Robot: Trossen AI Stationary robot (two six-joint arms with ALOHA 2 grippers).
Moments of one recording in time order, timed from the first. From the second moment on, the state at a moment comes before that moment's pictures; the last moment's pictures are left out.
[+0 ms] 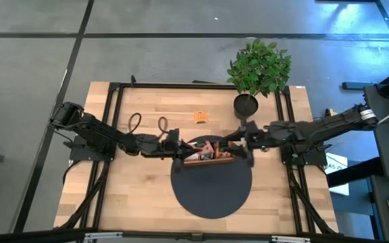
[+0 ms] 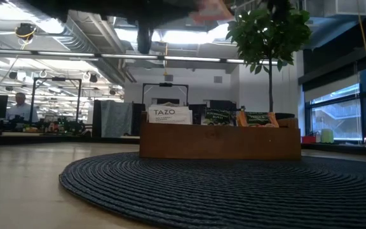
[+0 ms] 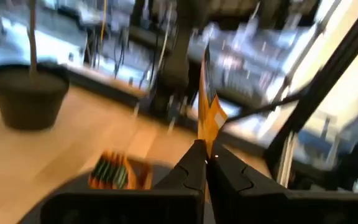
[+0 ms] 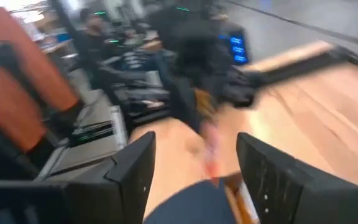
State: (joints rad) left arm -0.23 1.49 0.70 0.75 -0.31 -0.41; right arm 0.24 1.01 0.74 0.13 0.15 0.39
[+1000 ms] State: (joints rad) left arm -0.16 1.61 0.93 0.37 -0.09 -0.43; right arm 0.14 1.41 1.28 -0.55 -0.11 0.18
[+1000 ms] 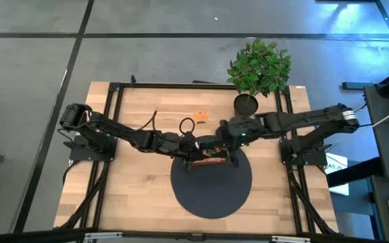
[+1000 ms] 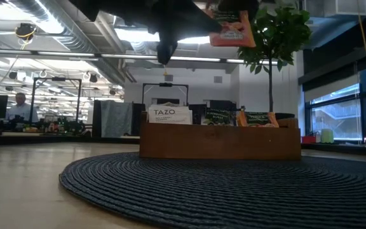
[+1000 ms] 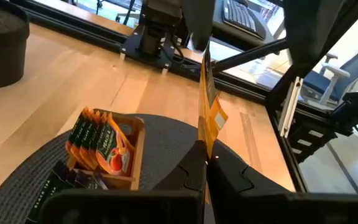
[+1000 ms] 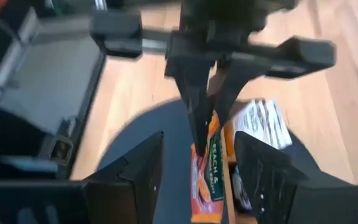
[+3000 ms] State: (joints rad) left arm -0.18 1.48 0.93 0.20 -0.13 -0.30; right arm 0.12 1.49 1.39 -0.87 -0.10 0.18
